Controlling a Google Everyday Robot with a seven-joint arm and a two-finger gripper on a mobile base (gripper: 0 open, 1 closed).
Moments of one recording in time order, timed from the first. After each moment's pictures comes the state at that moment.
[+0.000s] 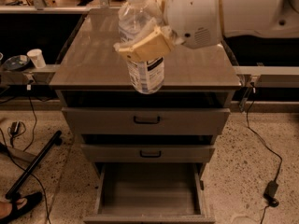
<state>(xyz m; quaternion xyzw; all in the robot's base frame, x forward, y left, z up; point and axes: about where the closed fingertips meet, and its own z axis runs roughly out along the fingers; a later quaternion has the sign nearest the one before) 0.465 0.027 1.066 -0.62 0.53 0.21 0.54</state>
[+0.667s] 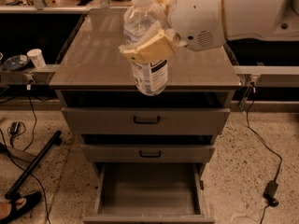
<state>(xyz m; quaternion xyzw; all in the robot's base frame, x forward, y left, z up) 0.468 0.019 1.060 -0.61 0.55 0.21 0.54</state>
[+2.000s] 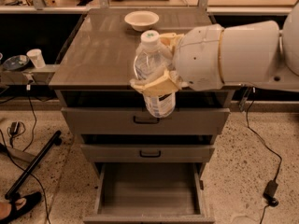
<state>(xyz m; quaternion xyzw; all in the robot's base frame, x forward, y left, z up) 0.459 0.004 0.999 -0.59 0.57 0.16 0.54</state>
